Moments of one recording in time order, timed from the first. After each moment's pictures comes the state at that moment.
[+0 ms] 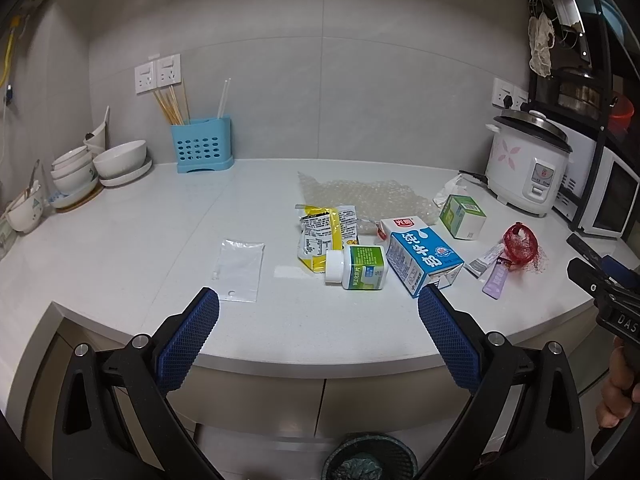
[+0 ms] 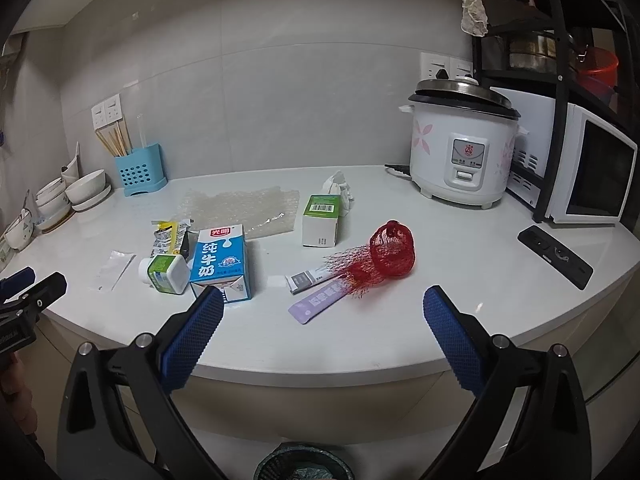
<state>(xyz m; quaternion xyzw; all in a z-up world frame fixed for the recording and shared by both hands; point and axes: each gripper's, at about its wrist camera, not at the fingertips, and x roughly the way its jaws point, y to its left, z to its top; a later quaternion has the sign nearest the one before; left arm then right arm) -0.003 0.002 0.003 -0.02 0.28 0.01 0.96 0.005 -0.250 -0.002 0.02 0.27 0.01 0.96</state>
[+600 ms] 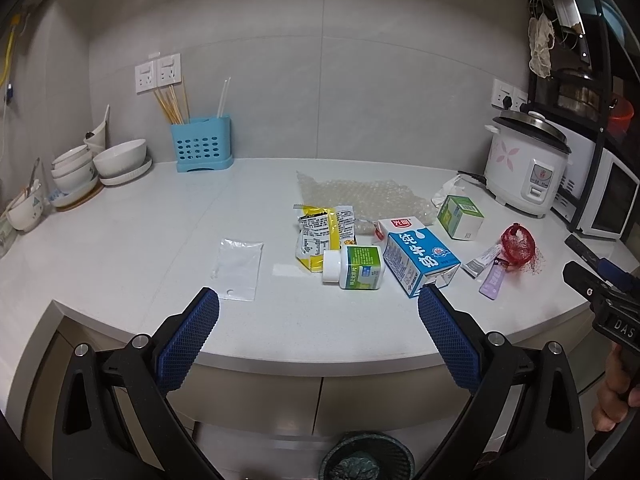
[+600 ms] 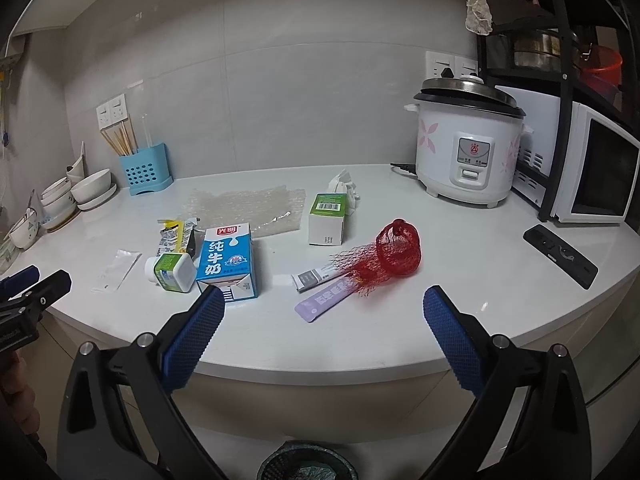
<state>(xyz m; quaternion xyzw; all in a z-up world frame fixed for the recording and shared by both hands) -0.005 -0.001 0.005 -0.02 0.28 0.01 0.96 0.004 -0.249 -0.002 0.02 0.27 0.02 0.96</state>
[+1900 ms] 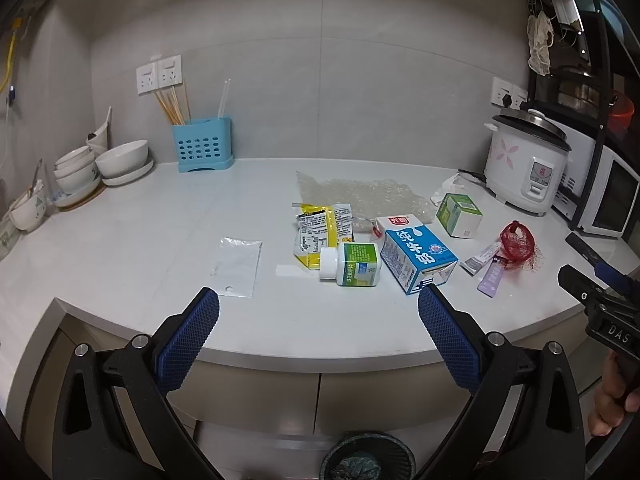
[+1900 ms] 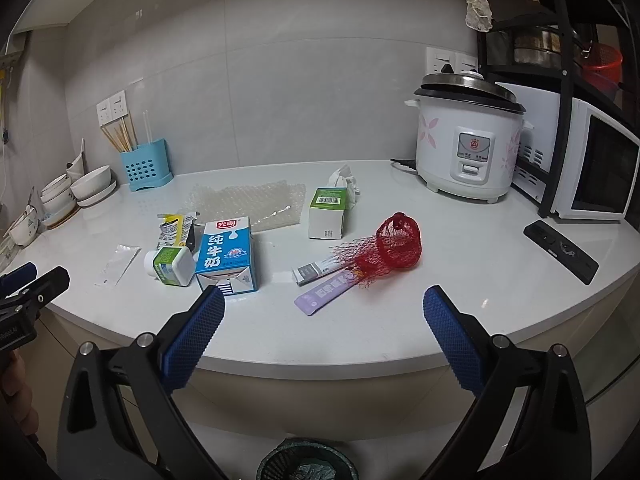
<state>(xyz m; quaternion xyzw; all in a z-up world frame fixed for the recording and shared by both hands) -0.010 -0.010 0.005 -0.01 0.28 0.01 0.96 0.002 -0.248 -0.005 0.02 0.27 0.02 0.96</state>
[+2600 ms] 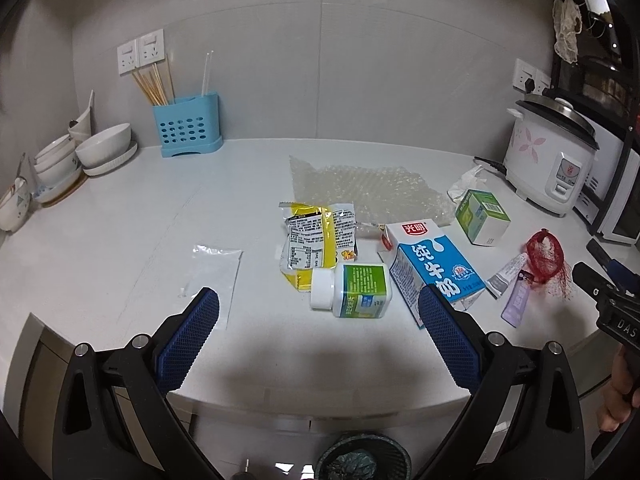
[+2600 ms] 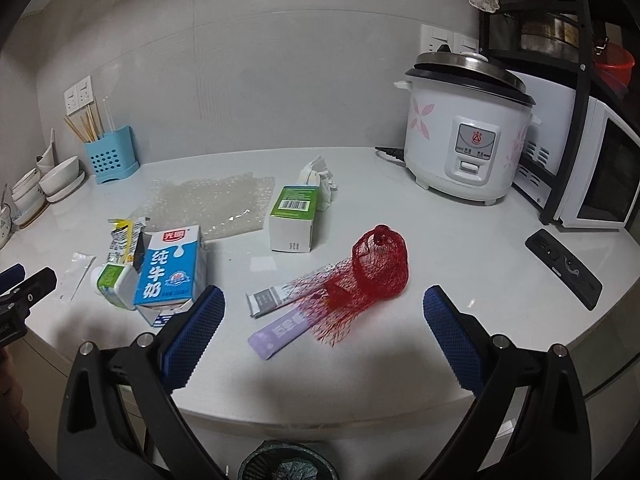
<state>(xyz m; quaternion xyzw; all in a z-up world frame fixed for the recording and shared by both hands) 0.082 -0.017 -0.009 -0.02 0.33 0.02 0.94 0.089 -0.269 -0.012 0.00 0.32 -0.01 0.95</state>
